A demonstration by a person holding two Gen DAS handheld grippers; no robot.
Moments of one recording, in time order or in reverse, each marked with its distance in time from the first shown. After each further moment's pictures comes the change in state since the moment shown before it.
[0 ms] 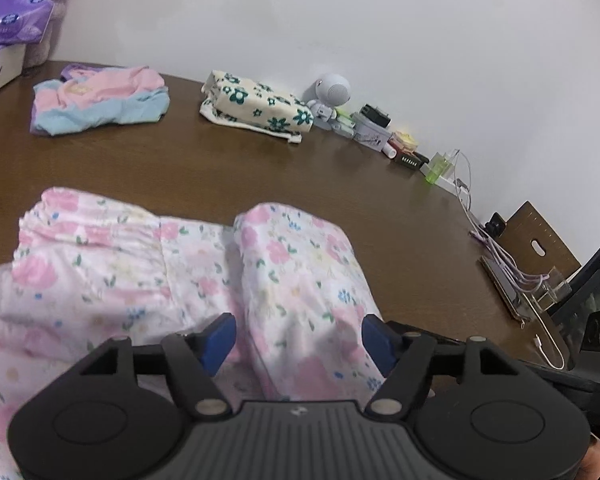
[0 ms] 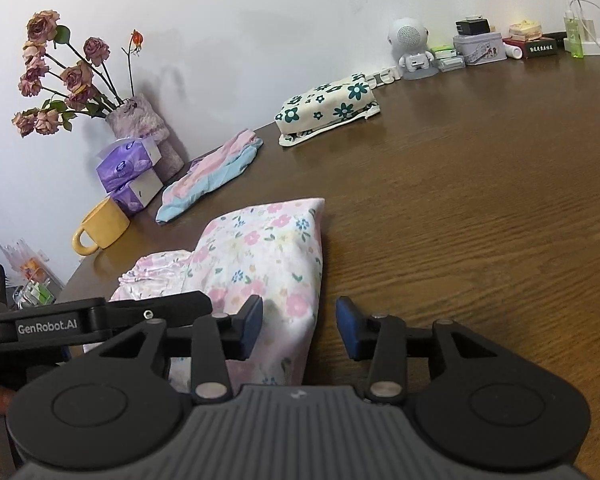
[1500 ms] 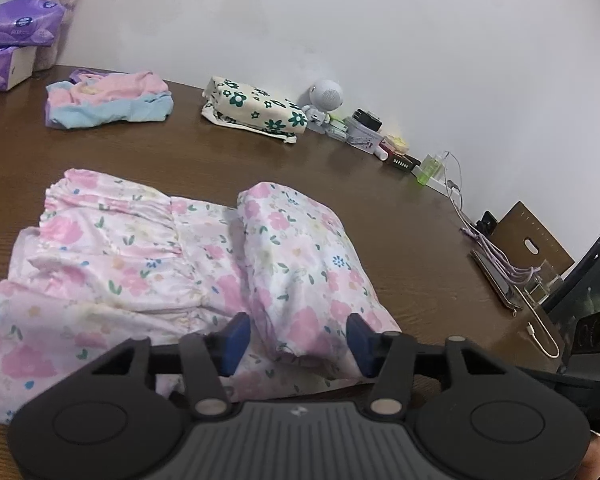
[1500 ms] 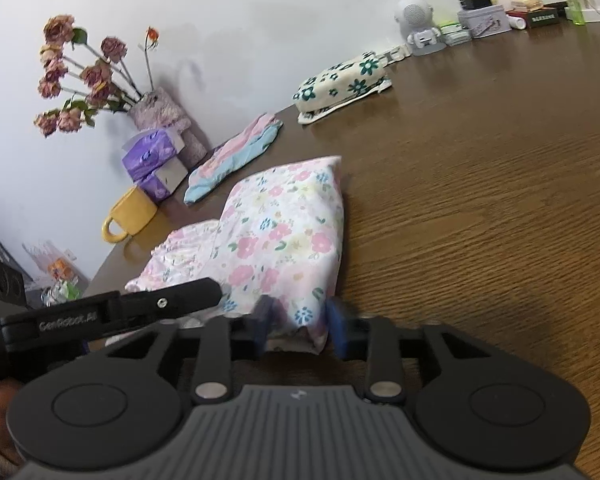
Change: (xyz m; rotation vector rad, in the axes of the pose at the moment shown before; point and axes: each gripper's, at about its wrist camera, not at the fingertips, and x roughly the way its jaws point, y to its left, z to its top) left arm -0.022 0.001 -0.029 0.013 -0.025 -0.021; right arm -0.019 0.002 -0.028 0.023 0.053 0.073
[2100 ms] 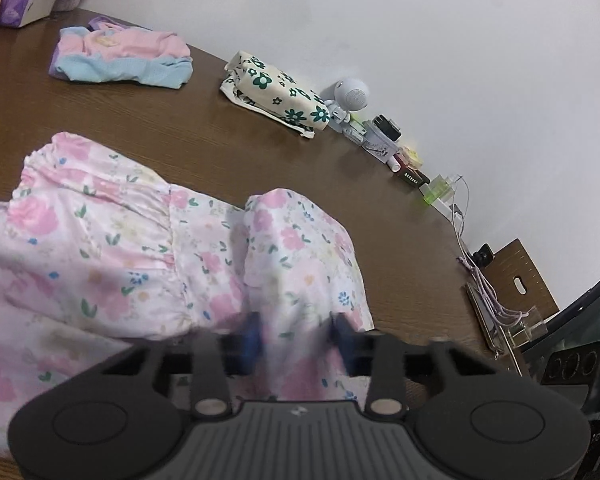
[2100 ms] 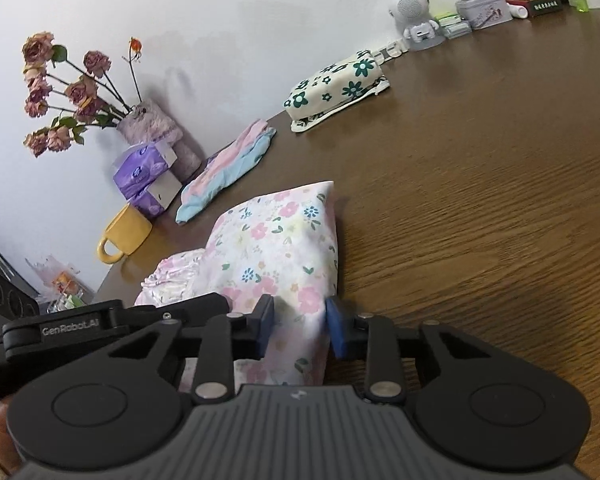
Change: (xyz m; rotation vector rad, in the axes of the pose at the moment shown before) left arm 0.027 0.022 0.026 -0.194 0.024 -0.053; right arm 0.025 -0.016 0.034 0.056 0.000 0.030
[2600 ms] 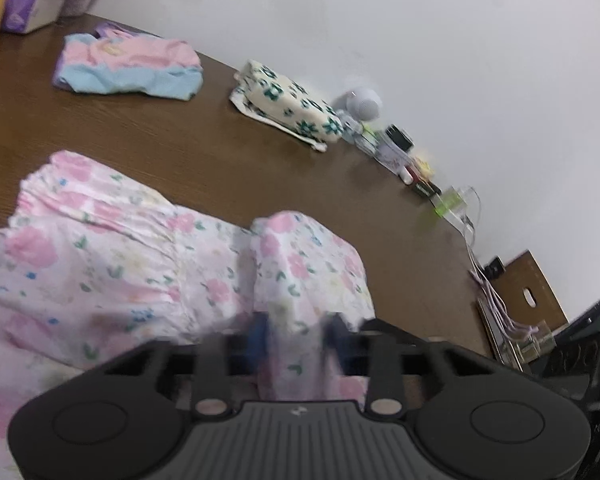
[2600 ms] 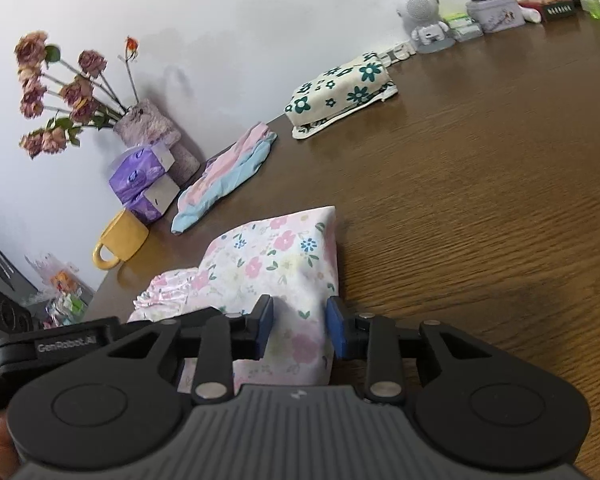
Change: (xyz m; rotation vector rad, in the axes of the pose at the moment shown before) left arm 0.011 -0.001 0.014 -0.003 -0.013 0.038; right arm 0.019 -0.002 0.024 -0.012 0.010 0.001
